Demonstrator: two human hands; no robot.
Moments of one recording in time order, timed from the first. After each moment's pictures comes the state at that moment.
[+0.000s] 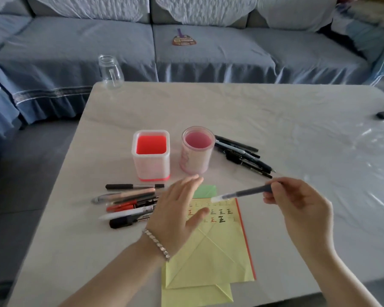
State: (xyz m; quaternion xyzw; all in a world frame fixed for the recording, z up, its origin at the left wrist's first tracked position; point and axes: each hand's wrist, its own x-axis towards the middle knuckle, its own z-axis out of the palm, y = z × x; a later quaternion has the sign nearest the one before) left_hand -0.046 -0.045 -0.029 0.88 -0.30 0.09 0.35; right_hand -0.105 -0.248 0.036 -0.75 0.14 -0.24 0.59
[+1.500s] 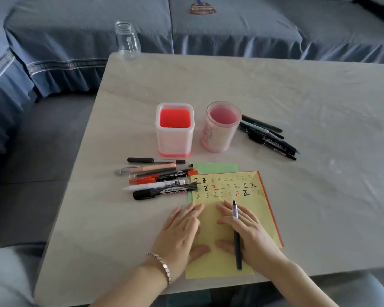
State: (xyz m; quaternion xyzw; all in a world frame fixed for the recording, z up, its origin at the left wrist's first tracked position) left_hand -0.111 0.003 -0.104 0.92 -0.32 0.01 0.22; right_hand -0.131 -0.205 -0.095 -0.95 -0.19 -0.01 0.26
